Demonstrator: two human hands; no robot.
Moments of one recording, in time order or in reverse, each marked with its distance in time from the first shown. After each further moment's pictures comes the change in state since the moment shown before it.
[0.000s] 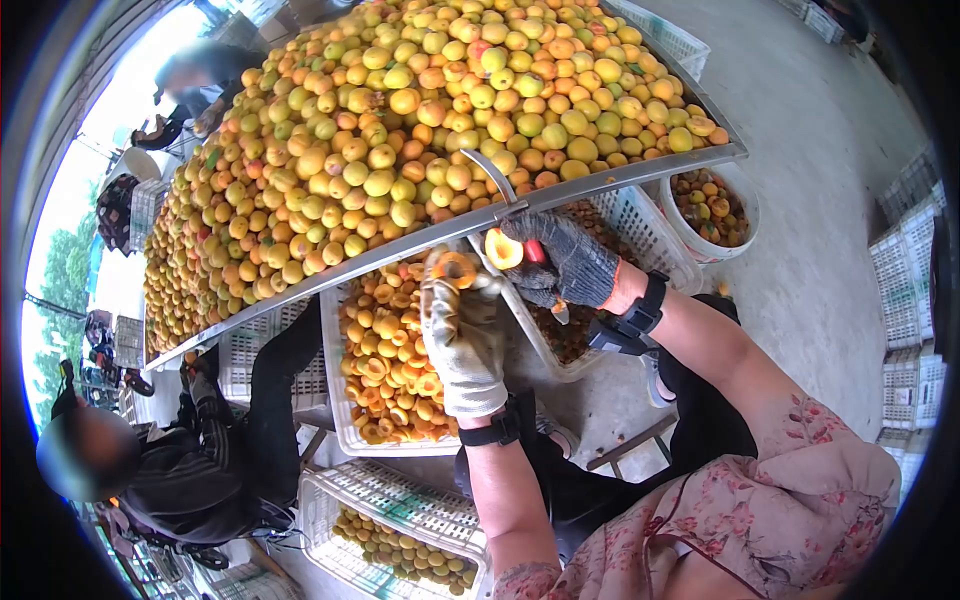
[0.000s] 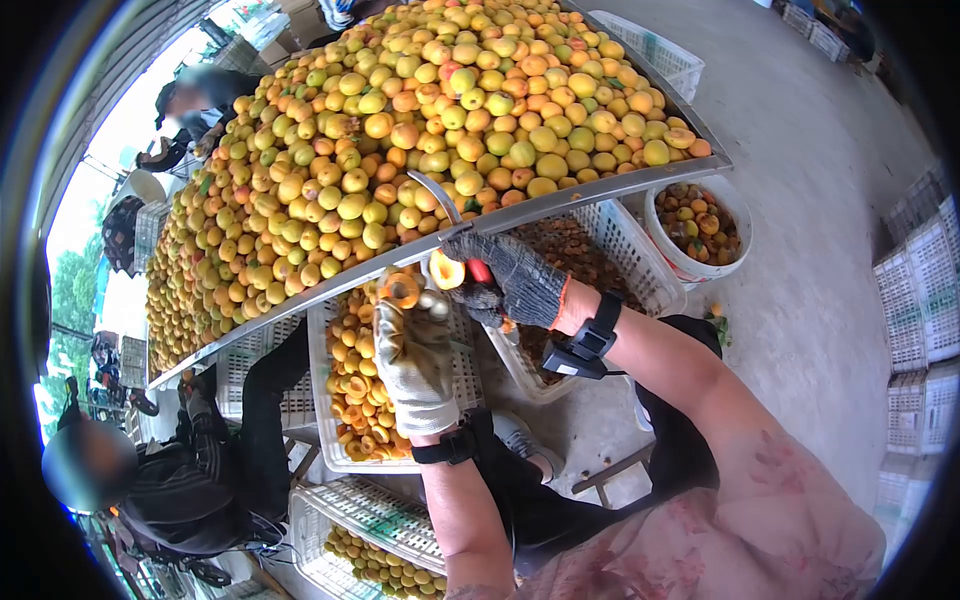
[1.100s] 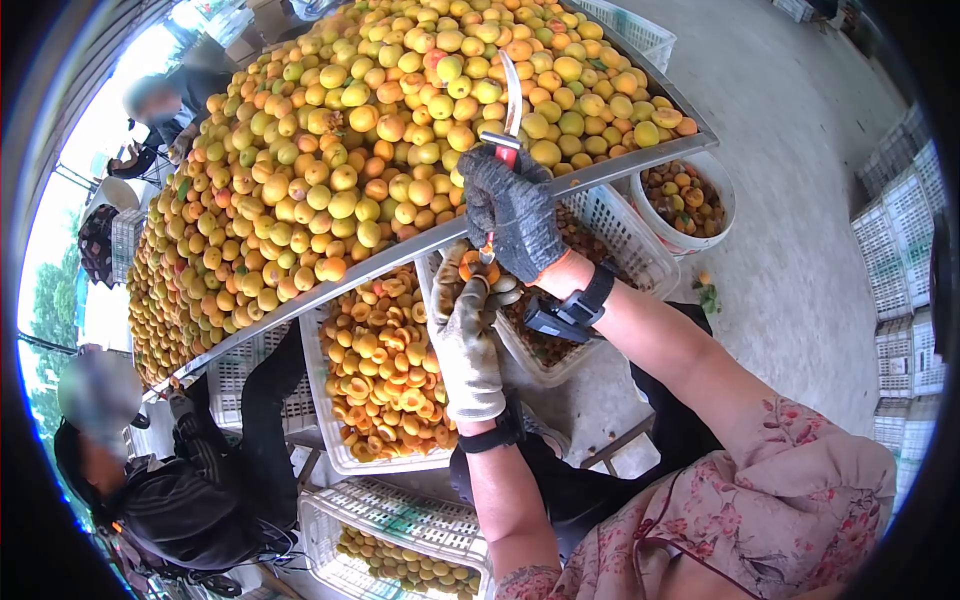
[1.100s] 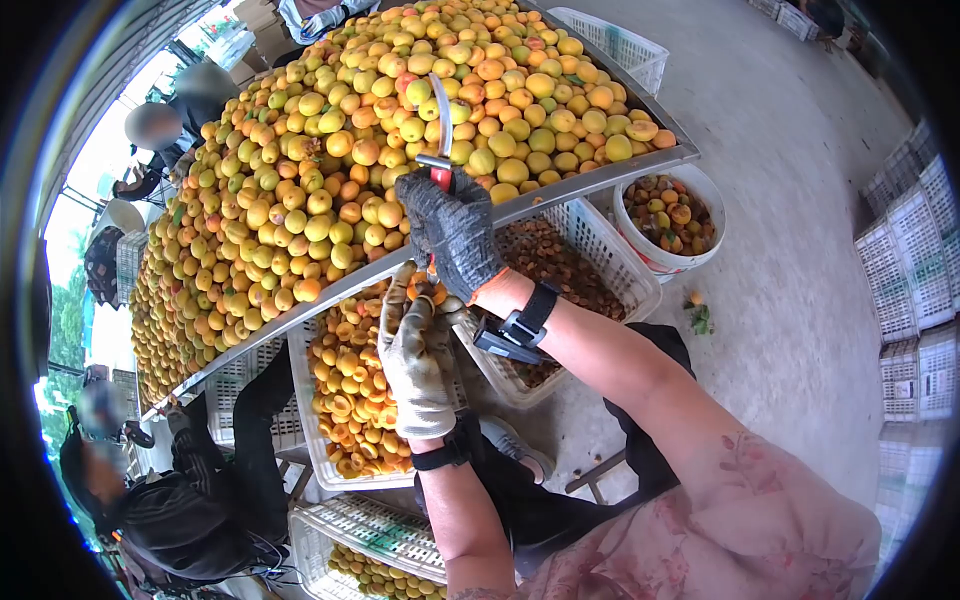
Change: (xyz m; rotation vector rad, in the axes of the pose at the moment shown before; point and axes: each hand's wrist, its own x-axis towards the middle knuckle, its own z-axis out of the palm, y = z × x) left_hand -0.001 -0.022 0.032 0.277 -0.015 -0.155; right_hand 0.035 -0.025 0.021 0.051 0.297 -0.615
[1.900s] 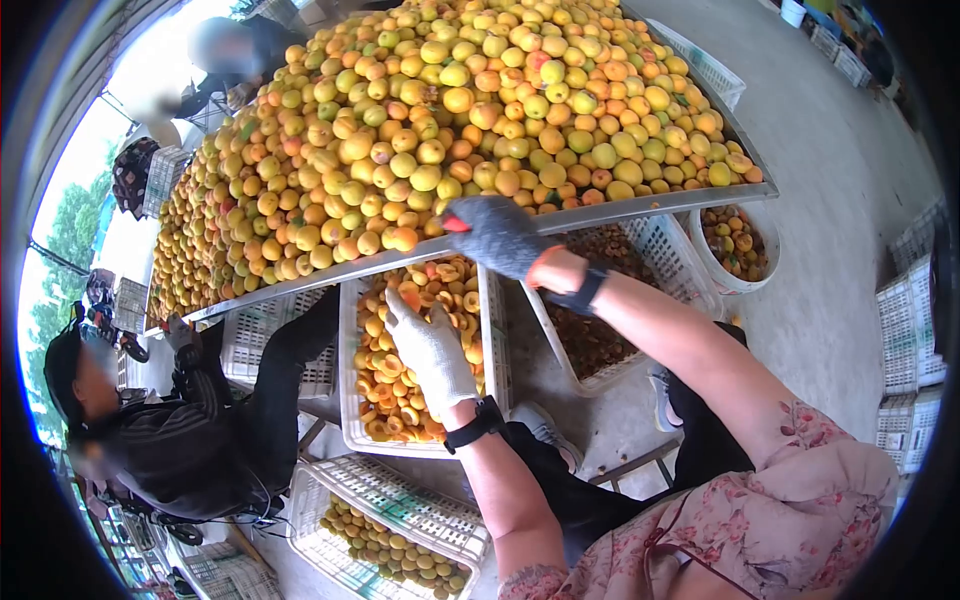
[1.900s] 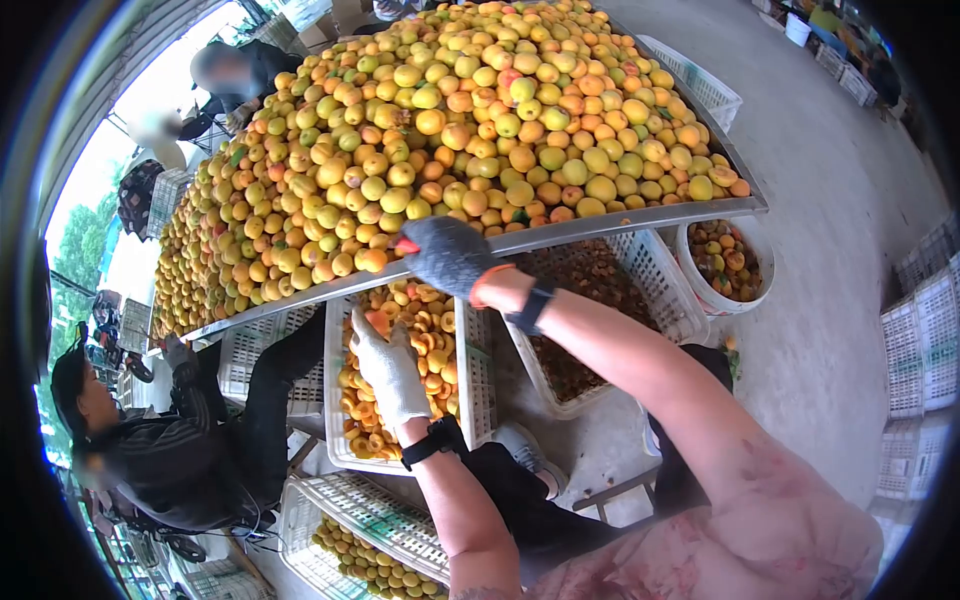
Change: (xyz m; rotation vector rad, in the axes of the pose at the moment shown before) left_hand 0.017 0.044 -0.113 1.447 0.712 0.210; right_hand 0.035 0.090 0.045 -1.366 -0.484 -0.323
